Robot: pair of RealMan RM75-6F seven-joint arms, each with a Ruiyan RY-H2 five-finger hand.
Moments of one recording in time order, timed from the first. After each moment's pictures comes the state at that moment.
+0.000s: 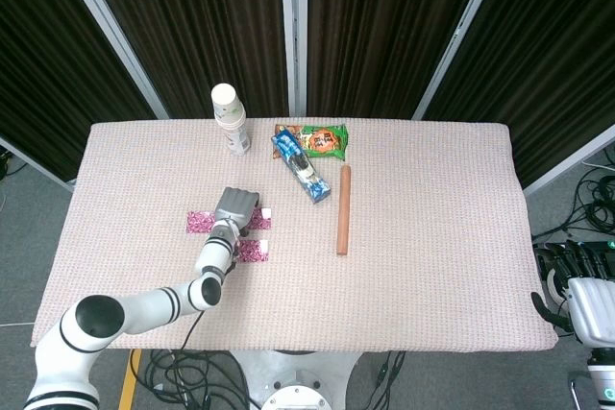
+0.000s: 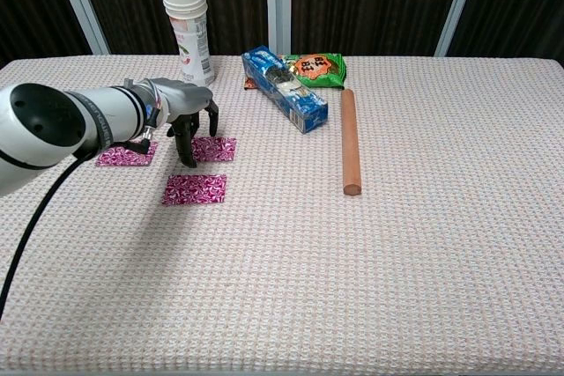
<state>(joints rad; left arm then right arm) -1.13 -1.89 -0.13 -0.94 0.34 0.73 0.77 0.04 -1.04 0.02 -1.60 -1.51 1.46 0.10</state>
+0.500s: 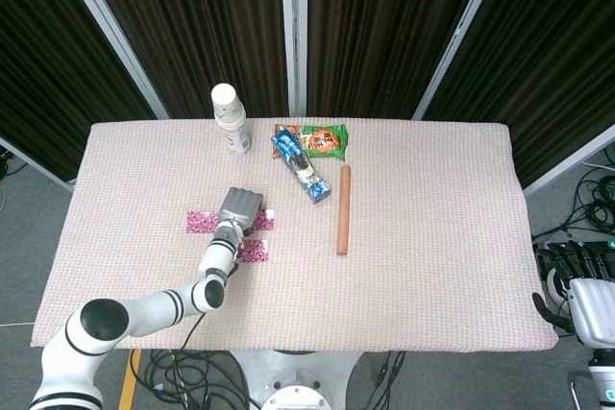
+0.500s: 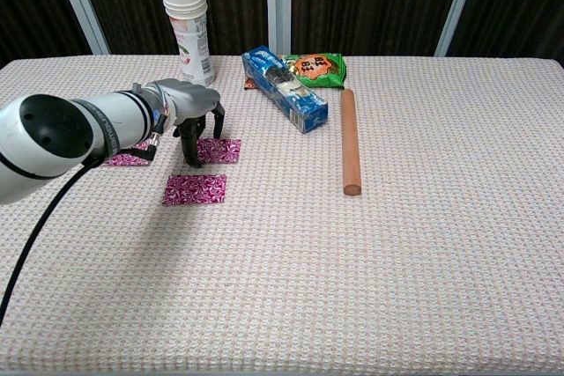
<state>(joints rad) -1.12 -1.92 -0.16 -0.92 0.40 0.73 0.79 0.04 -1.04 0.02 -1.61 -1.51 1.46 0.09</state>
